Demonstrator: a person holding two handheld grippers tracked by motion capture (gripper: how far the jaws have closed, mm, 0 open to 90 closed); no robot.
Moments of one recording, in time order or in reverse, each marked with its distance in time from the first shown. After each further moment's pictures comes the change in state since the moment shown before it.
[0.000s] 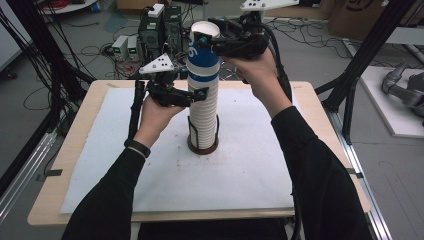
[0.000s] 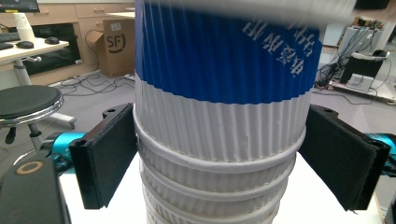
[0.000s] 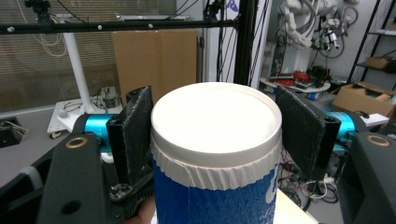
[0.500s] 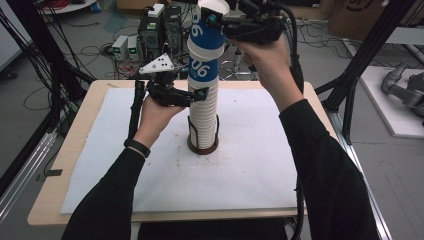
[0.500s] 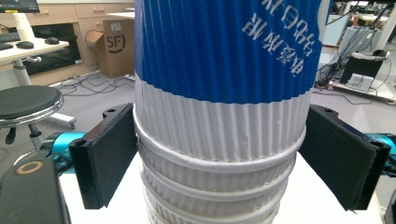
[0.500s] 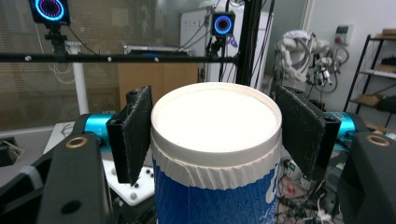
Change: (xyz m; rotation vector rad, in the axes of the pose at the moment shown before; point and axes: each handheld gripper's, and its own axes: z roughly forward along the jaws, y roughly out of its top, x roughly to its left) left arm 0.000 0.000 0.000 -0.002 -0.002 0.000; right arm 0.010 0.034 -0.028 -0.129 0.002 -0.042
